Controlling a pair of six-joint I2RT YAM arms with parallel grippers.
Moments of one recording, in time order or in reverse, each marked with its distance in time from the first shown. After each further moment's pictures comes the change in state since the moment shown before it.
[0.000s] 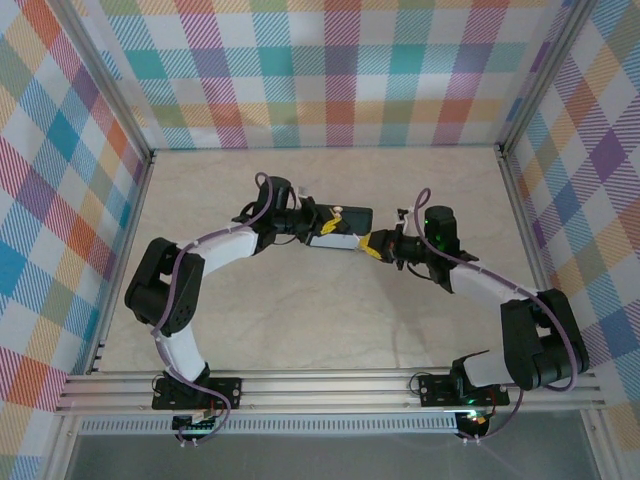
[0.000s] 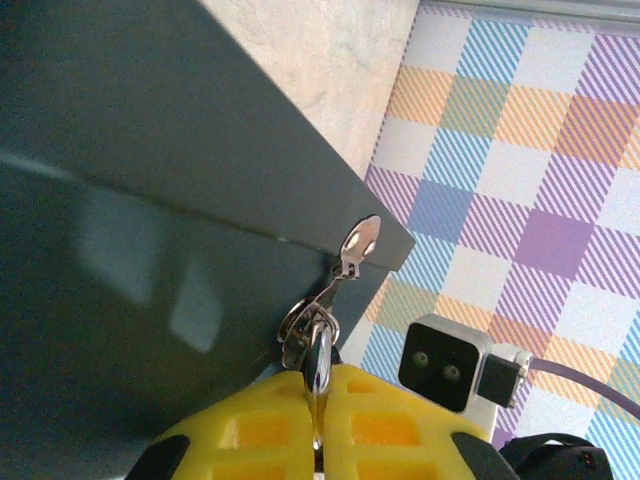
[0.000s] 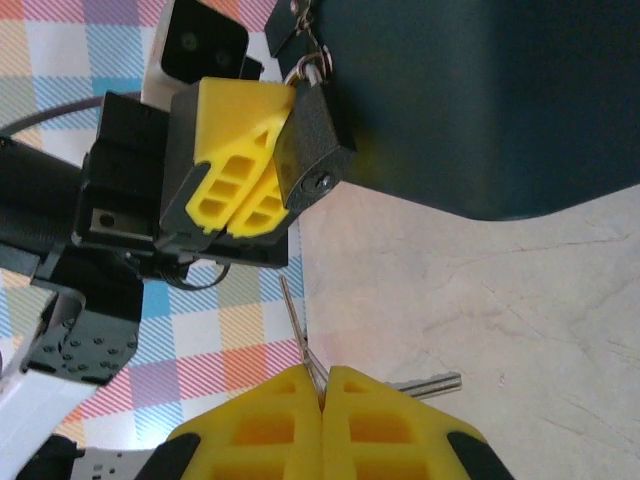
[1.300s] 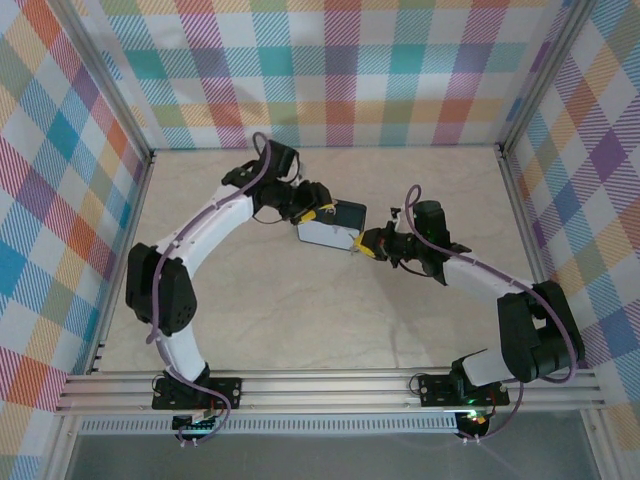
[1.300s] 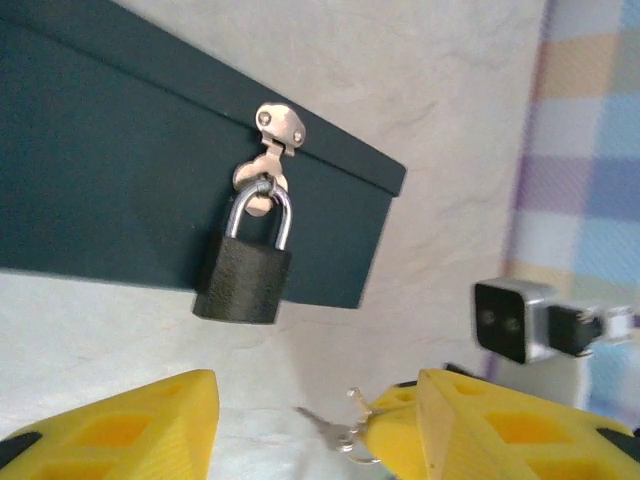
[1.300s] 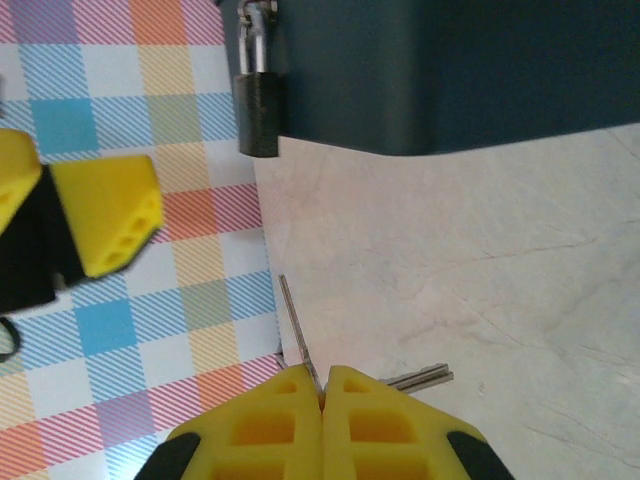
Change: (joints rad) left arm -0.023 0.043 0.578 -0.940 -0.268 0.595; right arm 0.038 0.042 0.089 -0.167 0.097 -0.042
